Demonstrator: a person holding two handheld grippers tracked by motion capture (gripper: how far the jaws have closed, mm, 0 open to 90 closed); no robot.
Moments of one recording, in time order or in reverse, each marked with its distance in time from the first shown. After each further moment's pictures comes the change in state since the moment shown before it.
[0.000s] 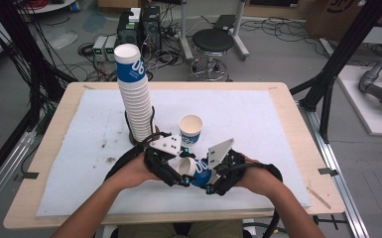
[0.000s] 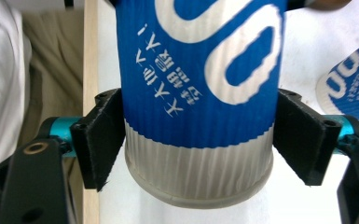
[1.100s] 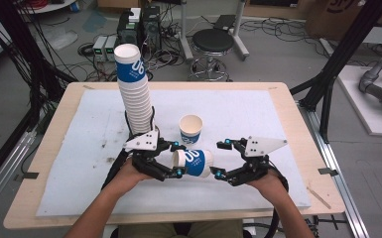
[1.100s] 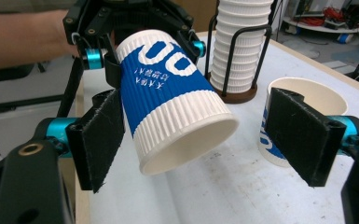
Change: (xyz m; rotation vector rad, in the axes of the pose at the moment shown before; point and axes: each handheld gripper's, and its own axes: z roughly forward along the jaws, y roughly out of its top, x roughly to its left) left arm 0.007 -0.044 -0.014 -0.345 0.051 -0.103; right arm 0.002 -0.048 -0.033 -0.563 -0.139 0.253
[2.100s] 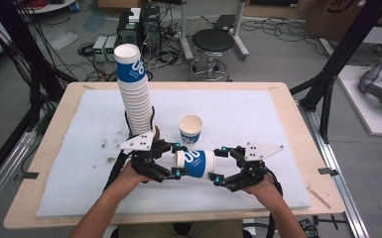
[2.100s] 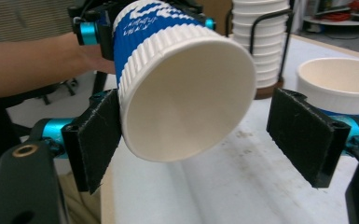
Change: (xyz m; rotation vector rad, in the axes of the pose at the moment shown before) left arm -0.001 -0.005 -0.001 -0.143 -0.090 -0.035; right arm 0.001 -0.026 0.012 -0.060 0.102 0.106
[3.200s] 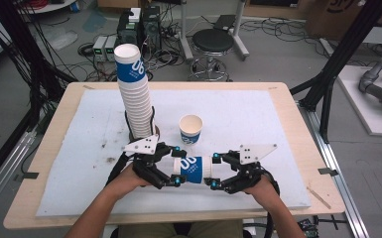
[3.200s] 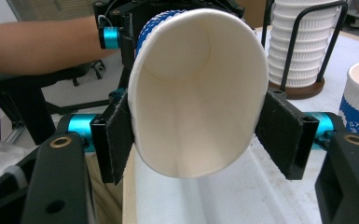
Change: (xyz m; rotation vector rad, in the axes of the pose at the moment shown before) left arm -0.005 -0.003 0.004 0.128 0.005 -0.015; right arm 0.002 0.003 0.007 0.059 0.108 -0.049
